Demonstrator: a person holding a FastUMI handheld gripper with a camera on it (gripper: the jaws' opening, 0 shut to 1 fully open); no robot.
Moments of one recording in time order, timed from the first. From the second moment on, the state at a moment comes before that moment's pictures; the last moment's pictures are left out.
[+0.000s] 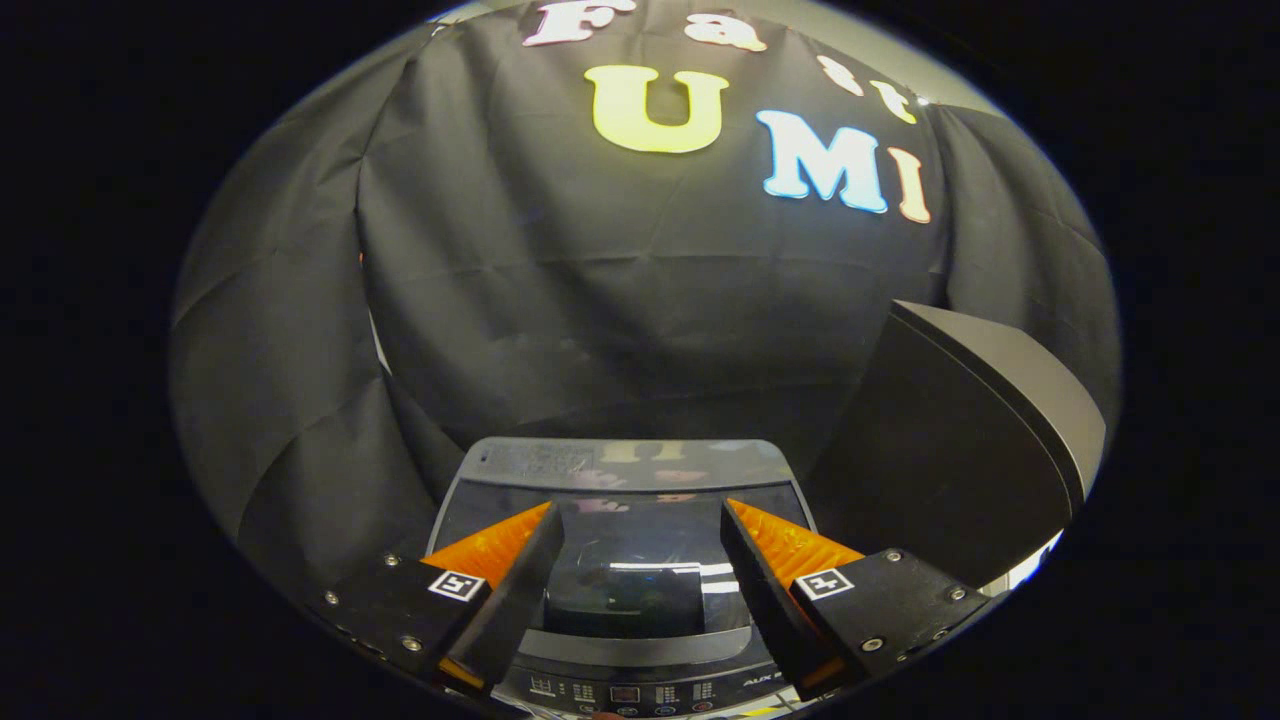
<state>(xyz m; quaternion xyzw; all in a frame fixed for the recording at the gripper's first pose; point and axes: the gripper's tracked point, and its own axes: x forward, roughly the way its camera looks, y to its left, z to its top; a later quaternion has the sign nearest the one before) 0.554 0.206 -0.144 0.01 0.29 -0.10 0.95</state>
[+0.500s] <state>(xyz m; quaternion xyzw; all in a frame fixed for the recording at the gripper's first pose) 0.417 0.163 -0.106 0.00 0.24 -0.07 0.97</state>
